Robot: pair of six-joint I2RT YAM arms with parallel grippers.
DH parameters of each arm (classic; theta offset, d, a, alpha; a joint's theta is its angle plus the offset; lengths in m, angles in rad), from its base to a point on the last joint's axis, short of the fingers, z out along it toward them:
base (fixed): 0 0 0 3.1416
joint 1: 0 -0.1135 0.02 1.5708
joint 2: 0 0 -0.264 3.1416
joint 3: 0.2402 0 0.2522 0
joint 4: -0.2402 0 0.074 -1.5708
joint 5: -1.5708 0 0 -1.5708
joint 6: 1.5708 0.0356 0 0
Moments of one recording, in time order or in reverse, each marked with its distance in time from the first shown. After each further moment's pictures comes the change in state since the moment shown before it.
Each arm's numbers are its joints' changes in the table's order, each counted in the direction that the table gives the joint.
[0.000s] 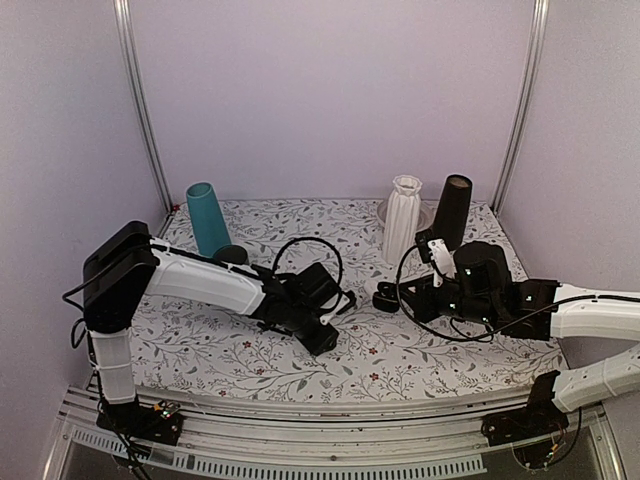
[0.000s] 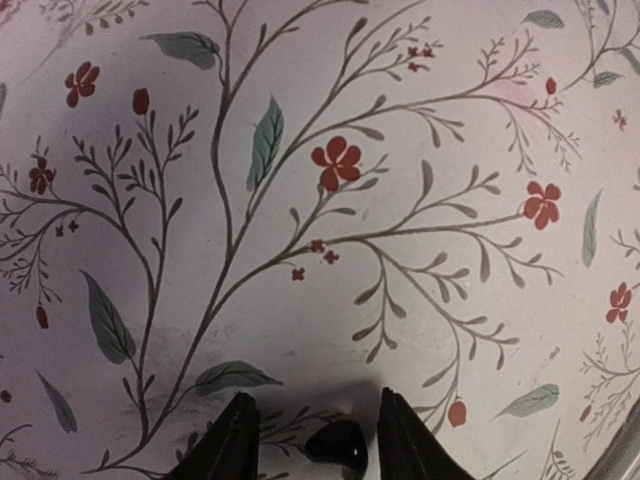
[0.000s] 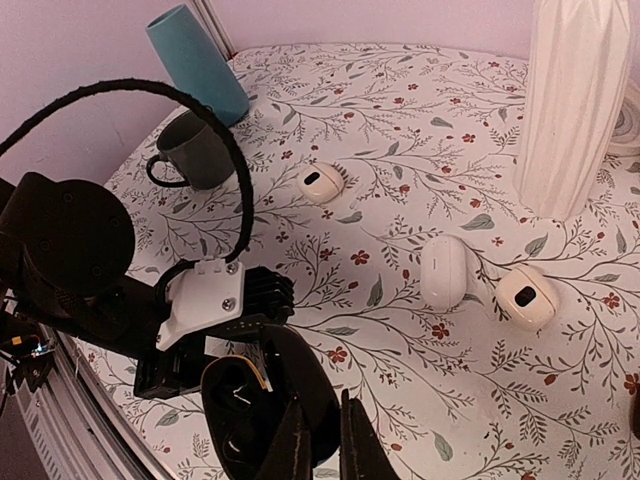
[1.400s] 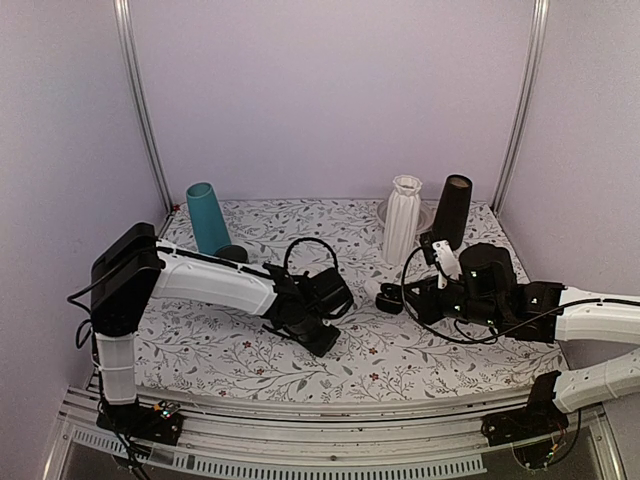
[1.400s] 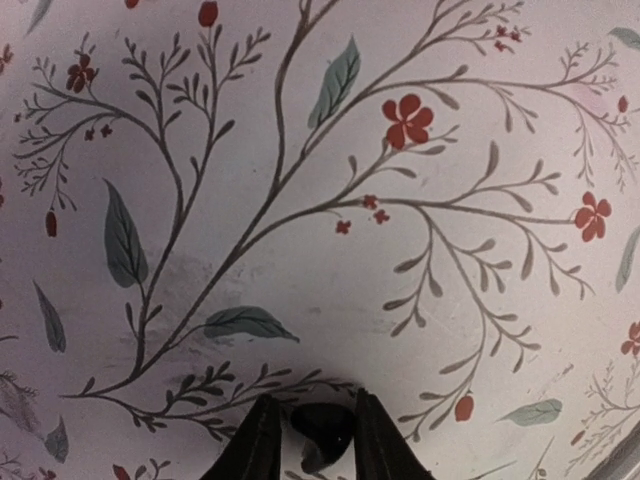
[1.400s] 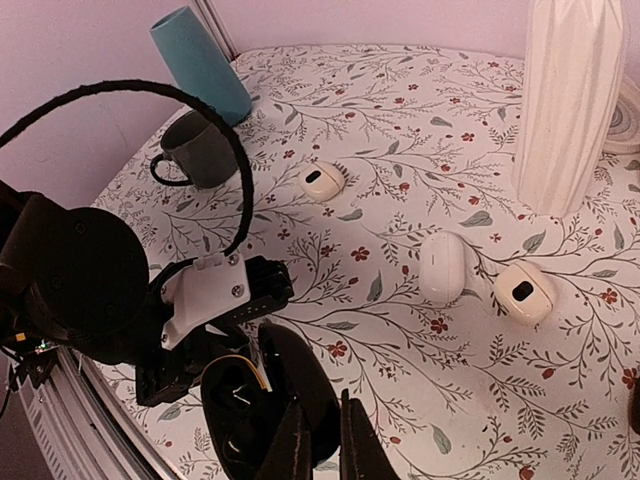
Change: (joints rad) left arm 0.043 0.039 0.101 -0.190 0.105 -0.231; right arm 0.001 -0.039 -0.021 -0.010 0.003 0.000
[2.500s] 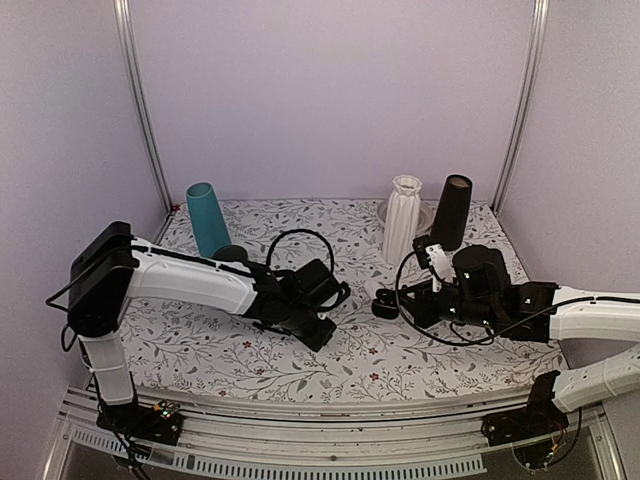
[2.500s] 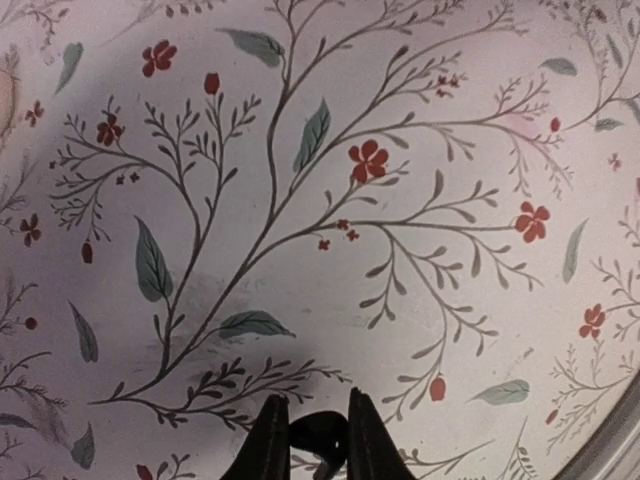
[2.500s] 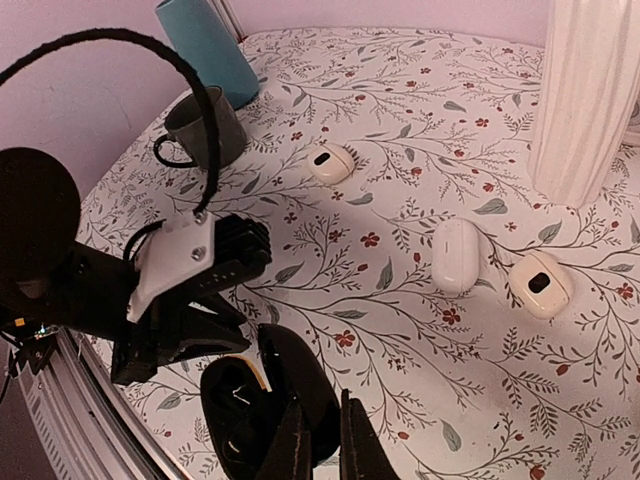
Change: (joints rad) left arm -0.007 -0.077 -0.079 0.091 -0.001 0.061; right arm 0.000 0.035 -0.001 0.012 0.035 -0.007
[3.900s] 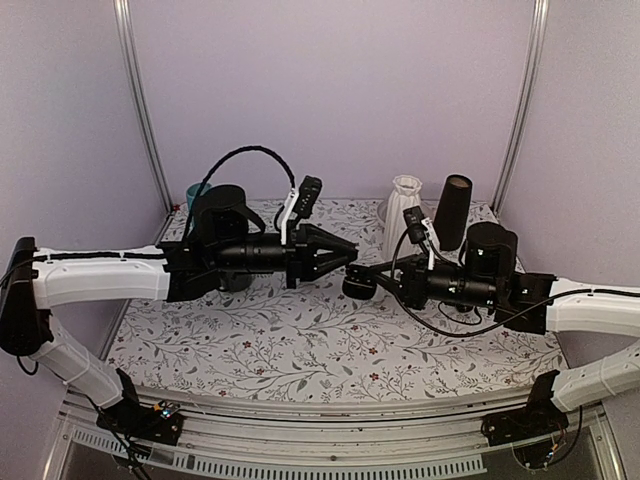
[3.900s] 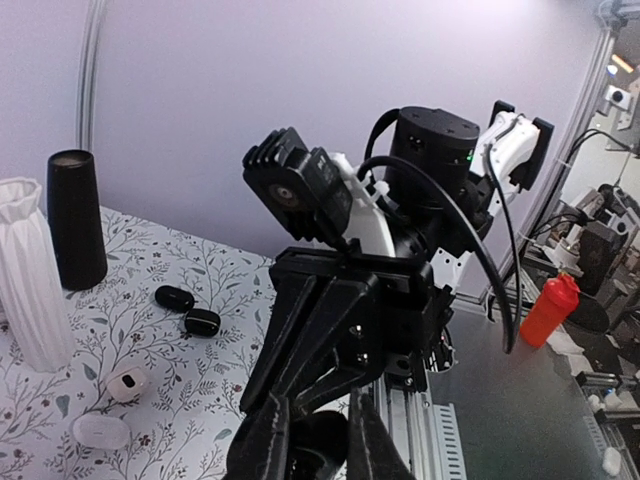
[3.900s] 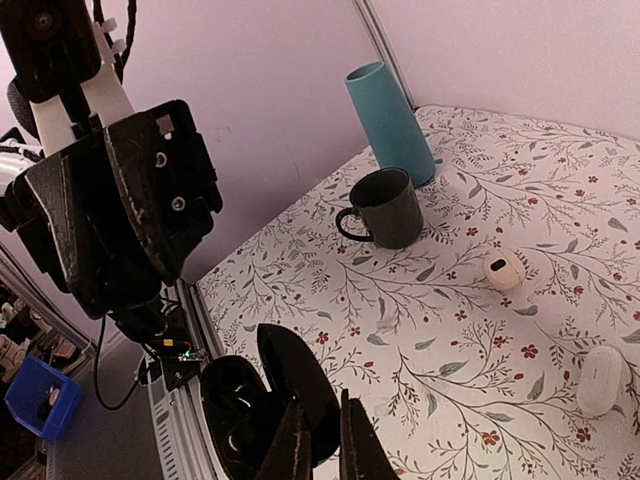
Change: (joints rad) left arm -0.136 -0.469 -0.230 0.845 -0.652 0.072; right arm 0.032 0.048 0.053 0.296 0.365 -0.002
